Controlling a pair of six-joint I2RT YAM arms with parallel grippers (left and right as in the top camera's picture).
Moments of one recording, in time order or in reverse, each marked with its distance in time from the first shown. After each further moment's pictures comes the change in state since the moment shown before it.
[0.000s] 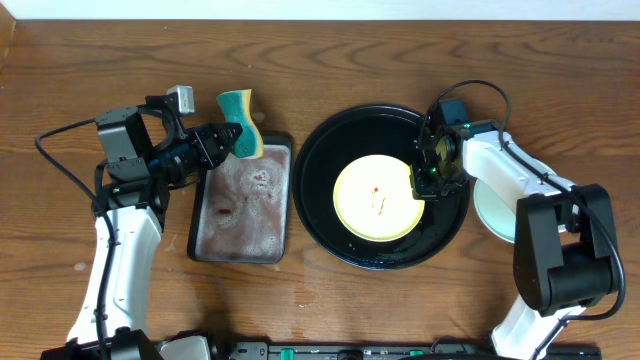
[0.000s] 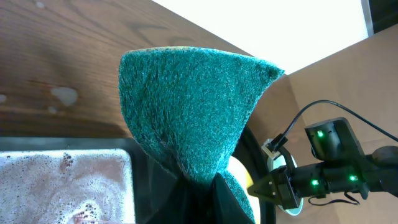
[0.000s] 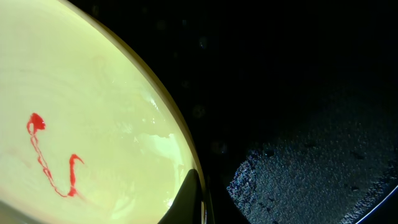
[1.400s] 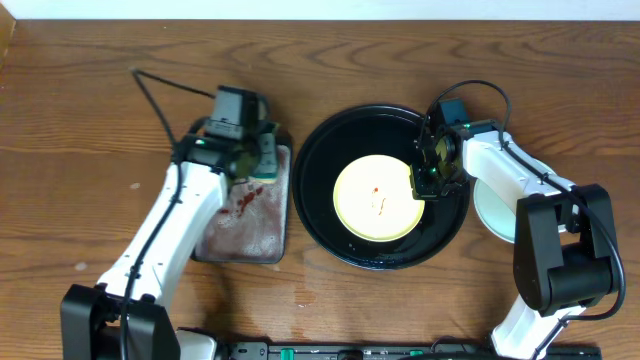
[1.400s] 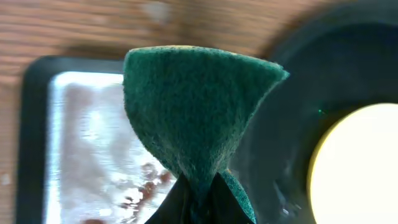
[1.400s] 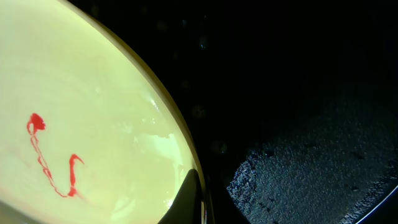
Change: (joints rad) left arm -0.478 0.181 0.276 -0.521 -0.865 0.078; right arm 0.000 0.000 0.000 0.000 0.000 0.000
